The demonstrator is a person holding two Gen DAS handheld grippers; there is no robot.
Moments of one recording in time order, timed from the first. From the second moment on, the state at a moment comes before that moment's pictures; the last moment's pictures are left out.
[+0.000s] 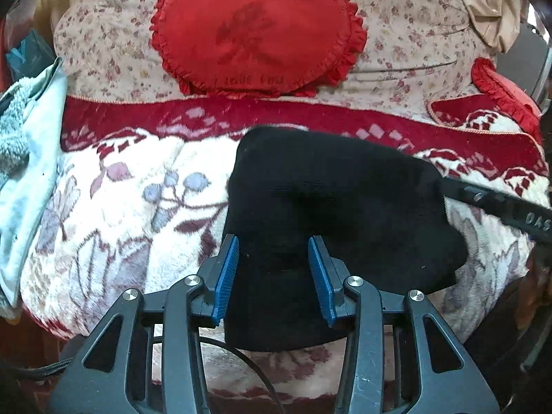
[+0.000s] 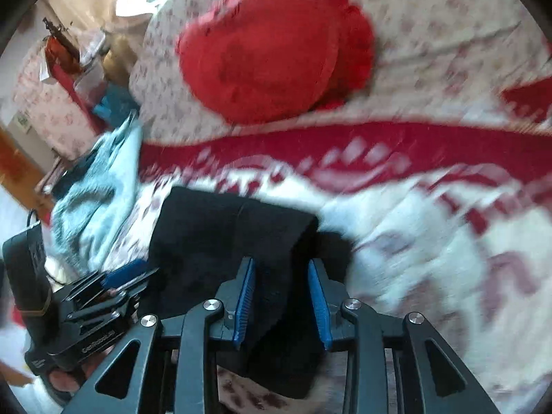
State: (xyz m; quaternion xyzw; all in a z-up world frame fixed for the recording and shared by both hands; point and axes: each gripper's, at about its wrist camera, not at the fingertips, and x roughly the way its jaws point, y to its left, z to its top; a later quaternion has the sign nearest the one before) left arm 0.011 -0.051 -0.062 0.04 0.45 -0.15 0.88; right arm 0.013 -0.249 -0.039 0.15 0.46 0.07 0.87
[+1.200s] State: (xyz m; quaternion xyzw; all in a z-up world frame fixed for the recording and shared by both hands) left arm 0.022 -0.056 -0.074 0.02 0.47 -0.12 0.88; right arm -0.022 -0.200 -0.075 0.07 0.51 0.10 0.85
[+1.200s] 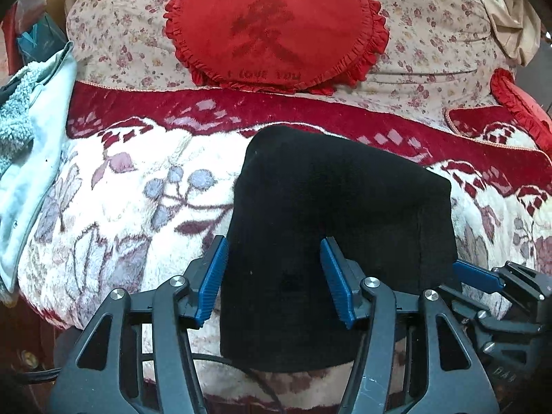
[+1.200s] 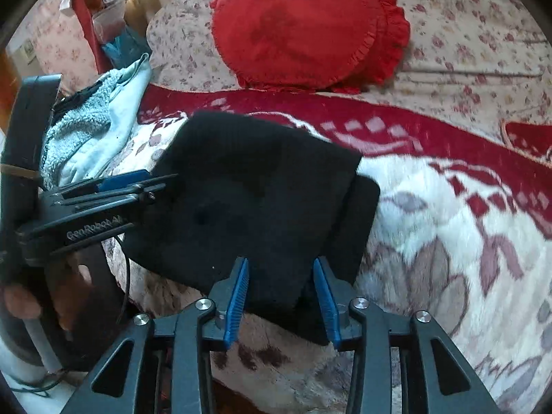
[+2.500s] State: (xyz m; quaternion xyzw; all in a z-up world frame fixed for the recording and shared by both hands) left arm 0.051 -0.019 -0.099 -0.11 0.52 -0.20 0.82; right arm 0.010 -0.245 -0.103 0.25 0.49 0.10 0.83
